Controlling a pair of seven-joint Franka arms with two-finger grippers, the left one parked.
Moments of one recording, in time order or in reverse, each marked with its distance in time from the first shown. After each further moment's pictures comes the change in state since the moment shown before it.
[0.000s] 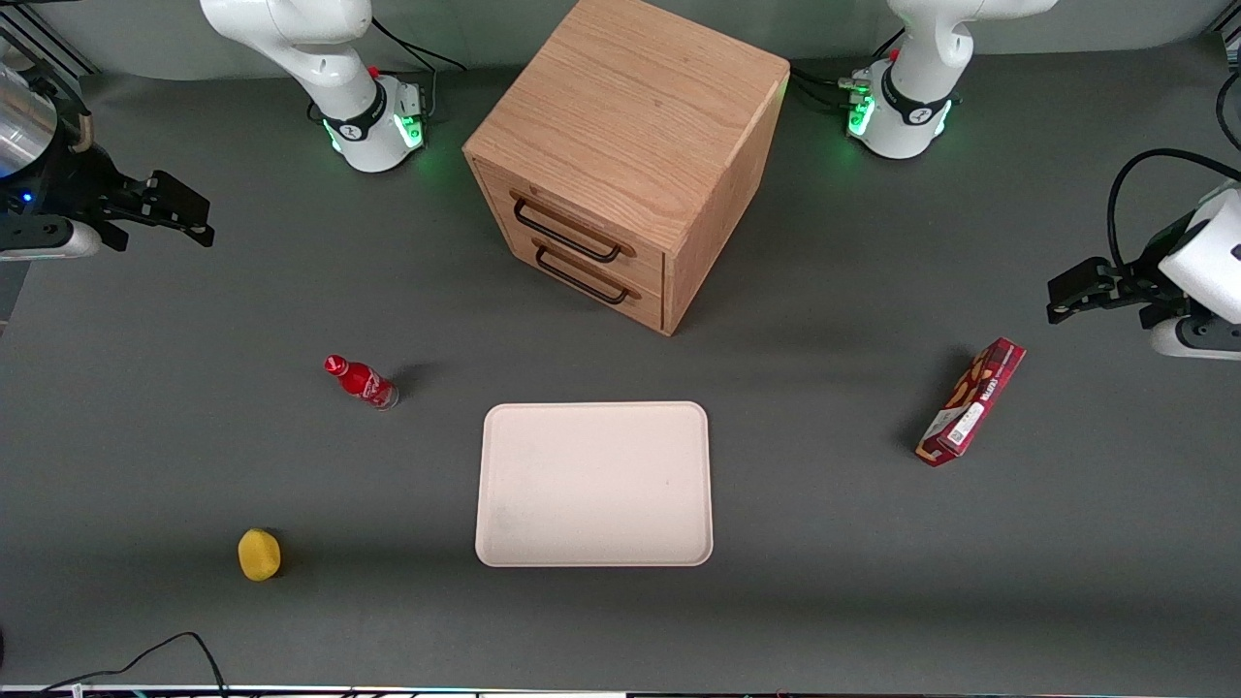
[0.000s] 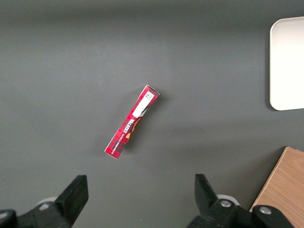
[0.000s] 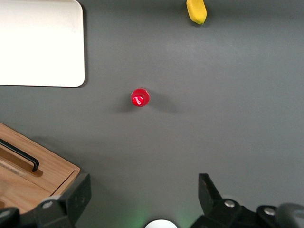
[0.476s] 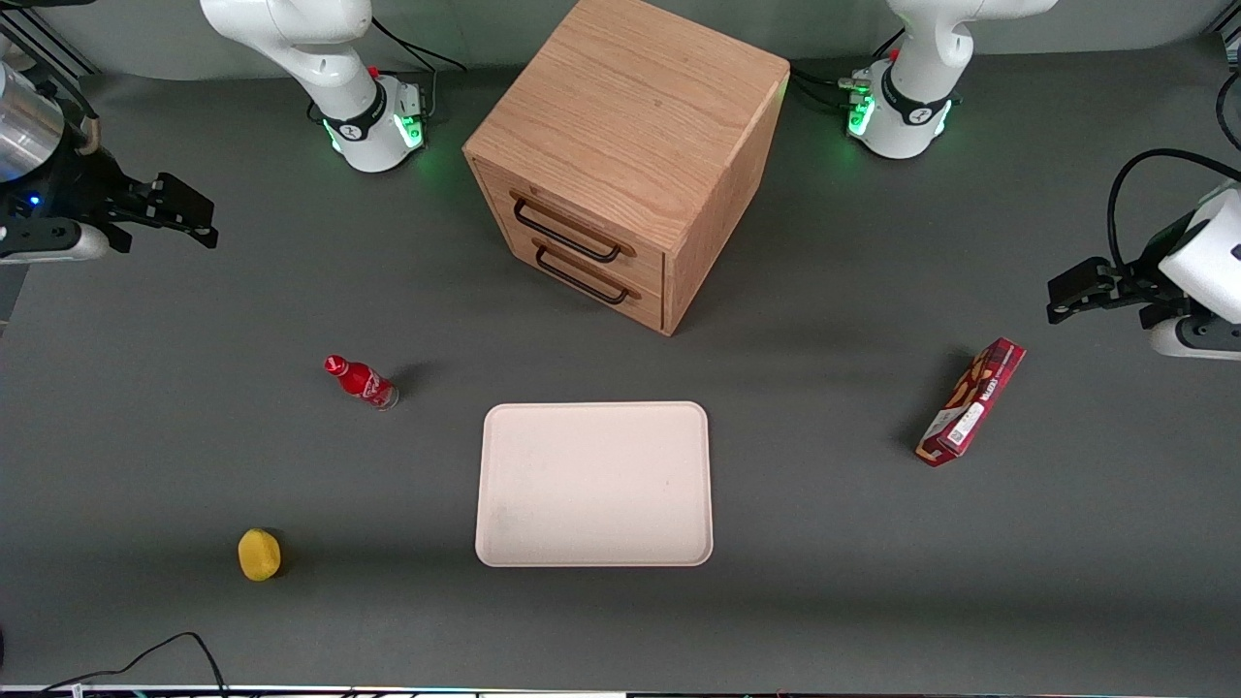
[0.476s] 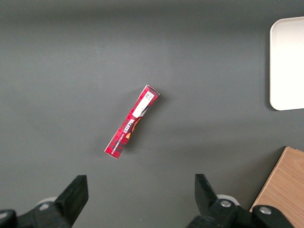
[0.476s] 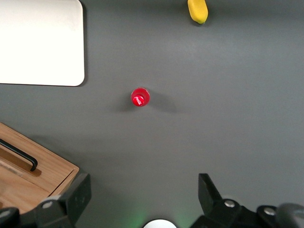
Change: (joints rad) arm 0.002 0.014 0.013 -0.001 -0.008 0.001 0.000
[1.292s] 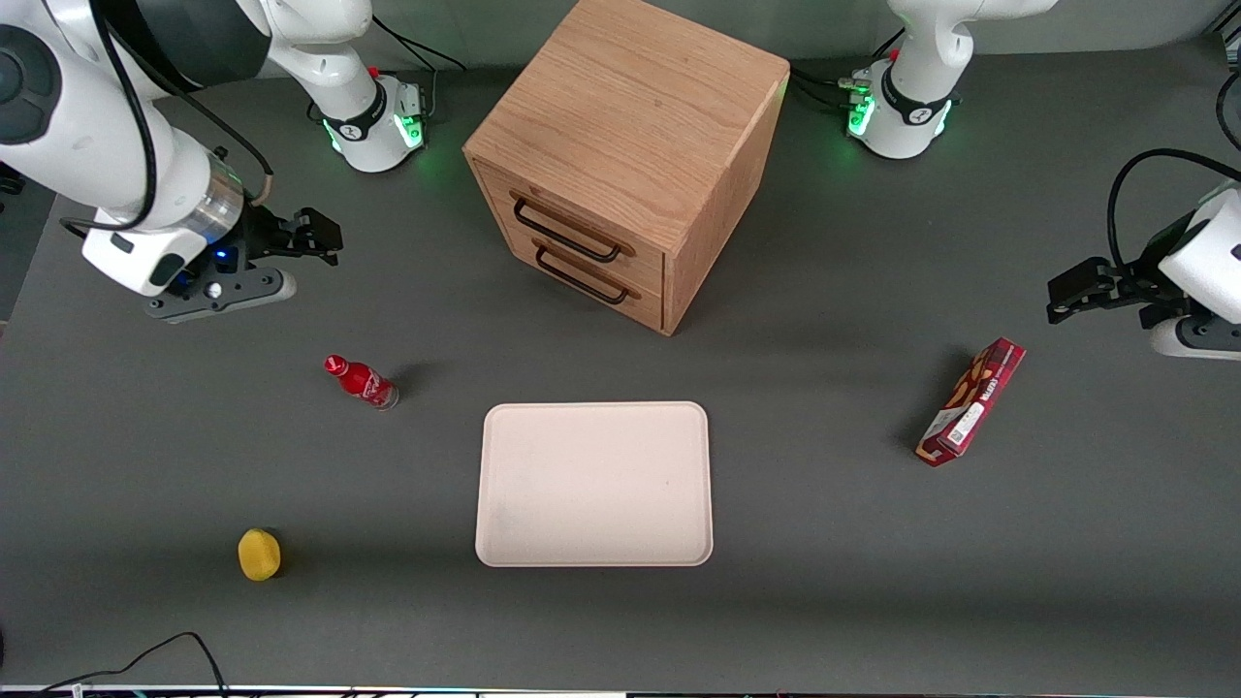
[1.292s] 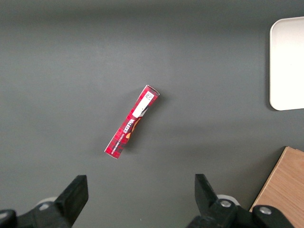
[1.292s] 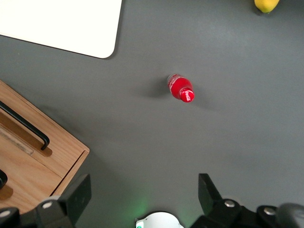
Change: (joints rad) arm 0.021 0.138 0.181 0.005 -0.014 0.002 0.017
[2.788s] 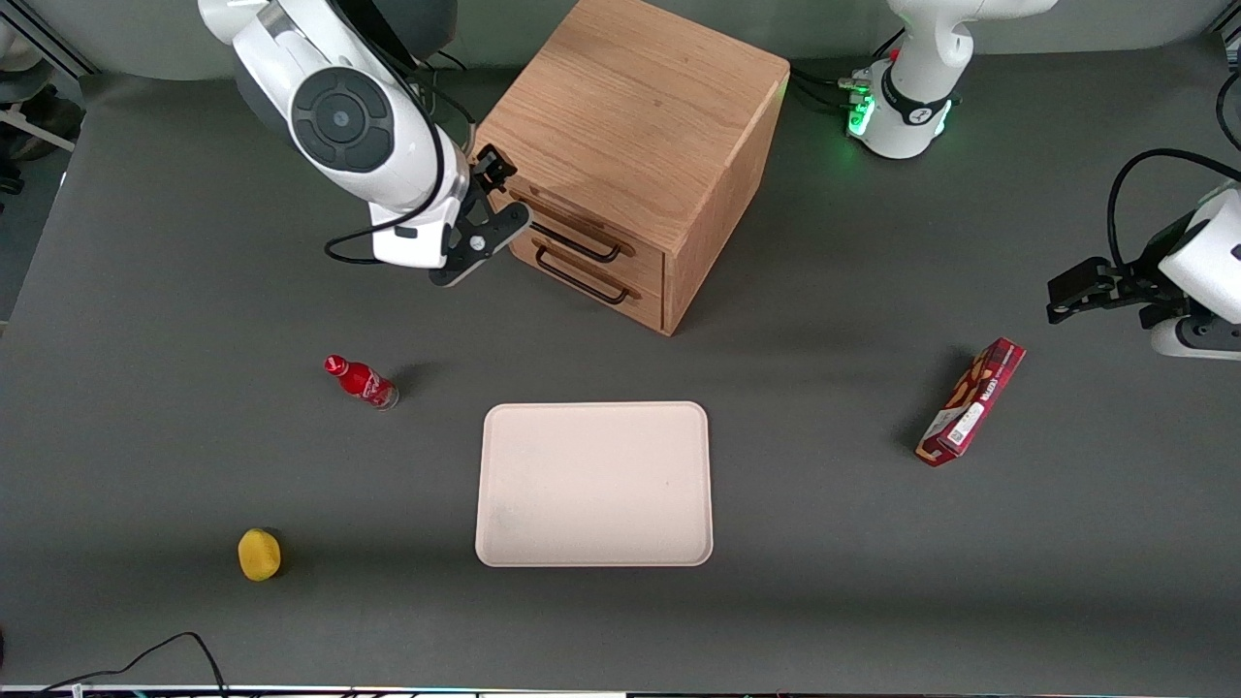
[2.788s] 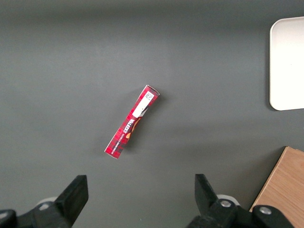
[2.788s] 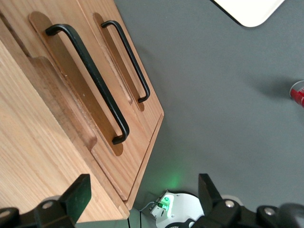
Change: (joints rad) arm 0.135 0.200 0.225 0.115 0.107 -0.114 -0.055
